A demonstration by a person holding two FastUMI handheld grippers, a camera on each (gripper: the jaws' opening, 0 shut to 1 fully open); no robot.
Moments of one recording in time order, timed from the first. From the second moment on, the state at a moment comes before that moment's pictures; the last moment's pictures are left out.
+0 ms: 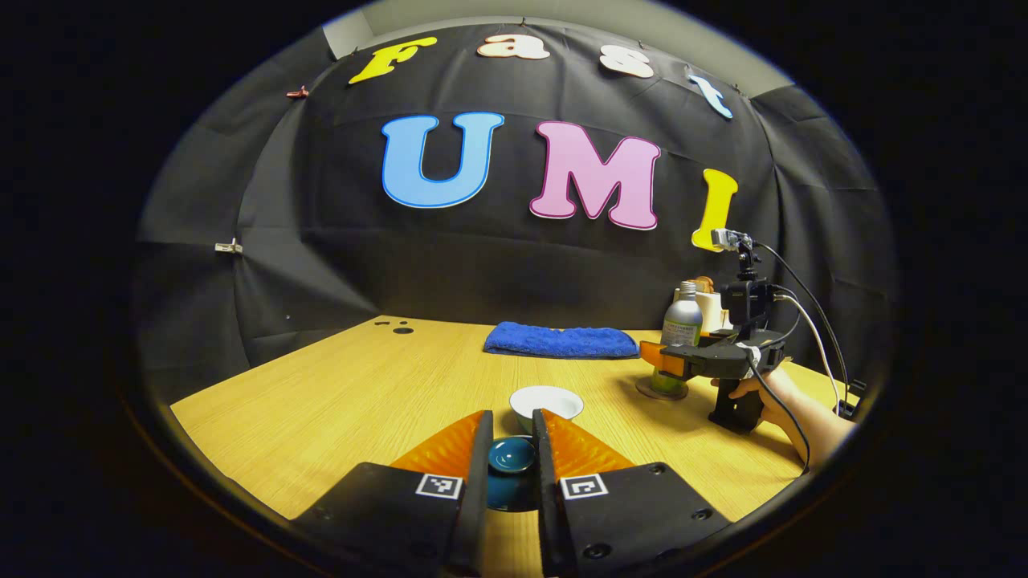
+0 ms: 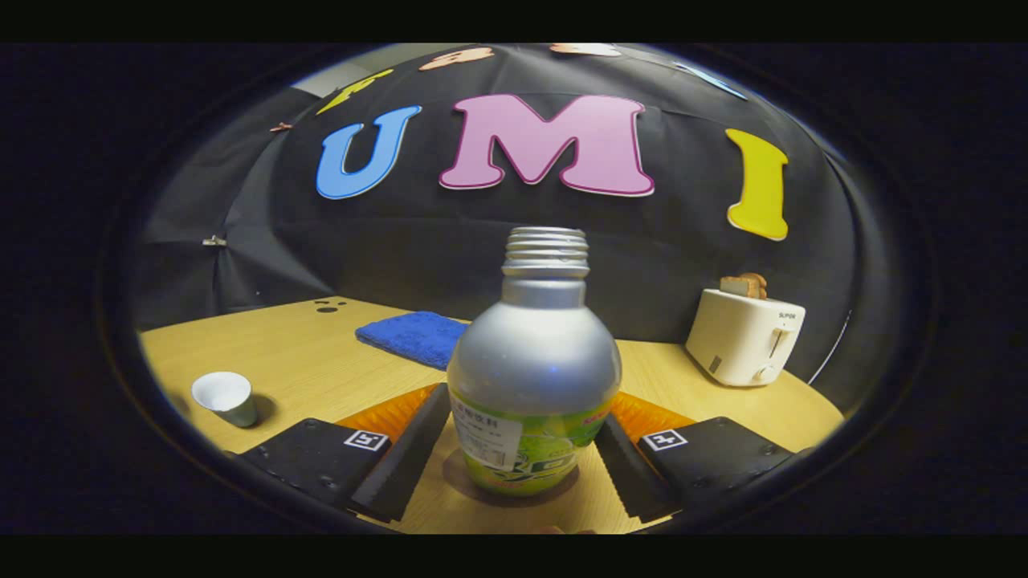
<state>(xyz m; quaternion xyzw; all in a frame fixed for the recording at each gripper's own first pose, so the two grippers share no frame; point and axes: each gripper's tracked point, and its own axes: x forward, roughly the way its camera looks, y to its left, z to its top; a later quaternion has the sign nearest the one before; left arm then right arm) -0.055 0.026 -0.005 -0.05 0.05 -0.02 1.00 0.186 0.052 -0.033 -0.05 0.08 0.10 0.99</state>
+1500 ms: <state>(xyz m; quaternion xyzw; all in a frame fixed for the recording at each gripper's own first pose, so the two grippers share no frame) -0.025 0.010 0.044 -0.02 0.00 -0.04 1.00 0.068 0.004 -0.008 -0.07 0.09 0.08 0.99</state>
